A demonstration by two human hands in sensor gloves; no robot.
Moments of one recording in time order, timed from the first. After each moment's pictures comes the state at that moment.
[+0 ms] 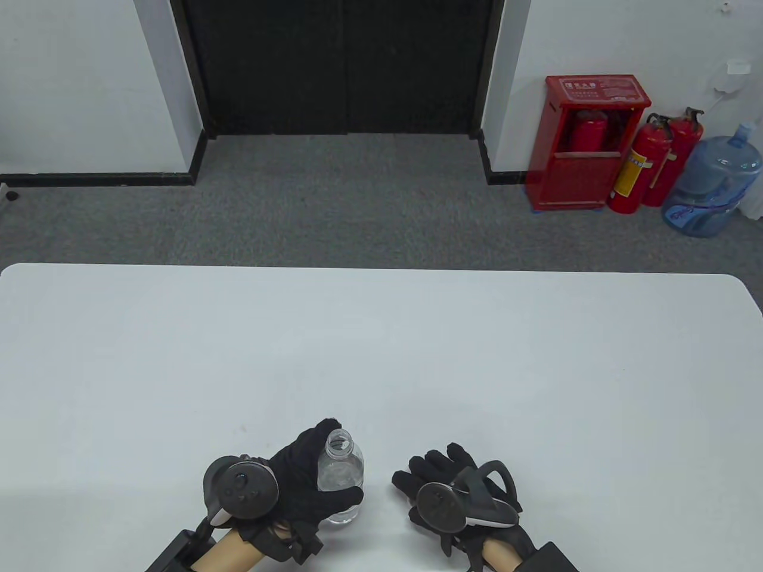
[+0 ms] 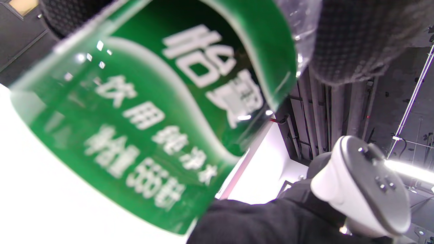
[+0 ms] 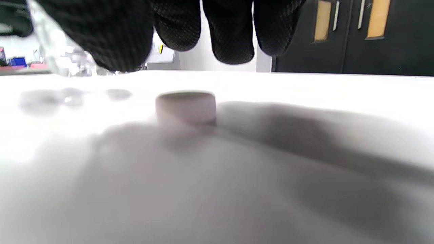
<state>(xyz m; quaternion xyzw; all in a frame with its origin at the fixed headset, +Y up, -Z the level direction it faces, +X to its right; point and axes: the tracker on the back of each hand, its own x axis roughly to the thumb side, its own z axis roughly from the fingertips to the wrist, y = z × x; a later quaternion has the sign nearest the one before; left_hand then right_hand) -0.169 -0.699 -0.289 0.14 -0.32 0.38 0.86 0.099 -0.746 -0.290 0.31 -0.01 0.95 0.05</state>
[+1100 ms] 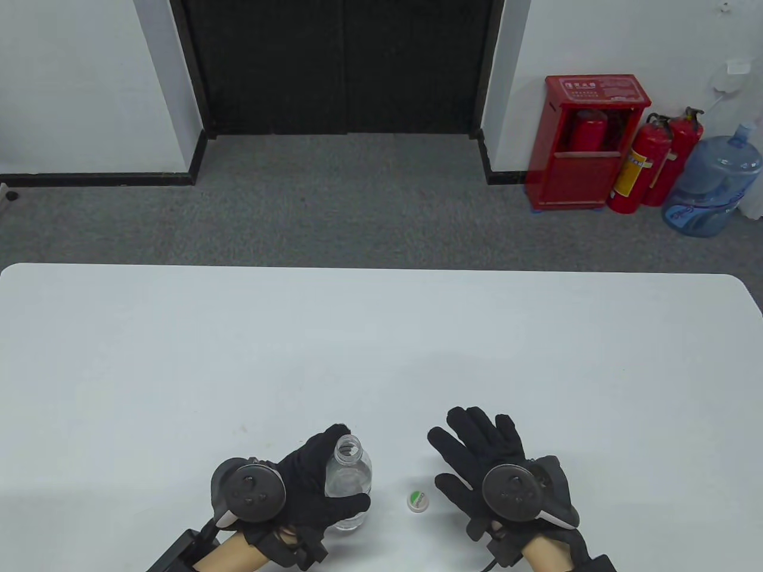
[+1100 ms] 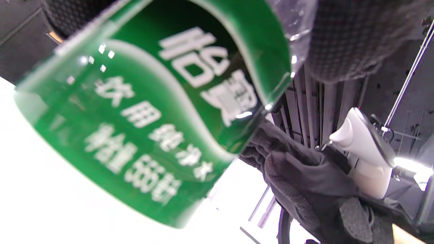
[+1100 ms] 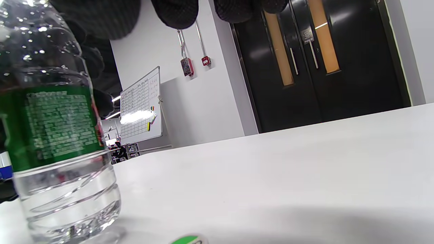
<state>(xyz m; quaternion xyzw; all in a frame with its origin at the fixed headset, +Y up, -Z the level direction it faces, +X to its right) -0.157 -0.697 -0.290 0.11 -0.34 0.37 0.85 0.149 -0.698 -0.287 0.26 -0.09 0.94 0.19</state>
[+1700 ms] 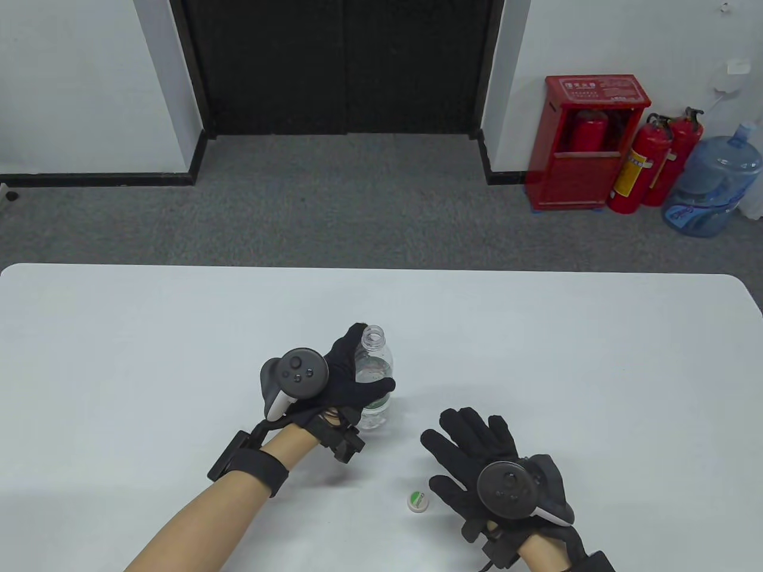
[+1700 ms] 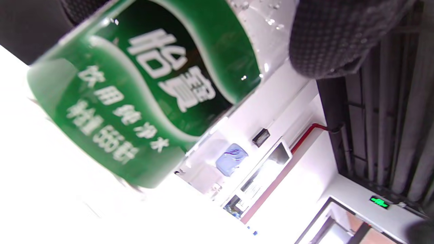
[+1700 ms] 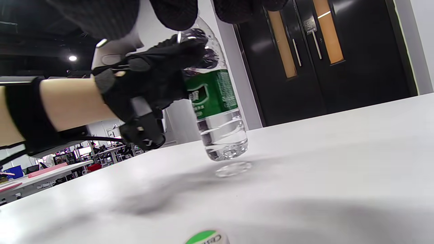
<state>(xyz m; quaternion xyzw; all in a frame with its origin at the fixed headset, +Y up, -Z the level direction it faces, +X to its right) -0.124 -0.699 -0.437 0.09 -0.23 0.40 0.88 0.146 -0.698 -0.288 0.27 -0.07 0.94 0.21</state>
